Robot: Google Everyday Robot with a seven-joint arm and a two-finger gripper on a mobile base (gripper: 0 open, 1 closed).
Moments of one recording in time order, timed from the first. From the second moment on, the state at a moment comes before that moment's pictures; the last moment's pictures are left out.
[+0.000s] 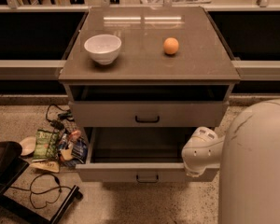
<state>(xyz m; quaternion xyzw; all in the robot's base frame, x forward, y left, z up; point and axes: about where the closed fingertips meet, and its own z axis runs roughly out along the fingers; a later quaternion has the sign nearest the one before) 0.512 -0.225 0.427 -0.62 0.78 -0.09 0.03</state>
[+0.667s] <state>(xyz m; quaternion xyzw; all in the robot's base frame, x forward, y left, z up) 0.511 -0.225 0.425 -0.62 0.78 -0.09 0.03</state>
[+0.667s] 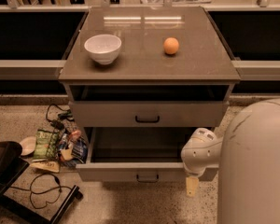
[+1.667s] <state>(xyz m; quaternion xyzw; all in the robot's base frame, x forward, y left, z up) 0.433 -0.195 0.390 -0.64 0.77 0.00 -0.01</state>
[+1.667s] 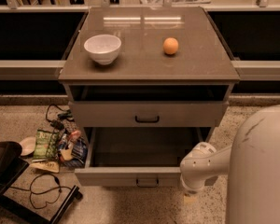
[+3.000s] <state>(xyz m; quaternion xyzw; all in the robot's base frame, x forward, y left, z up) 0.420 -0.197 0.410 -0.63 0.78 -0.02 -0.01</state>
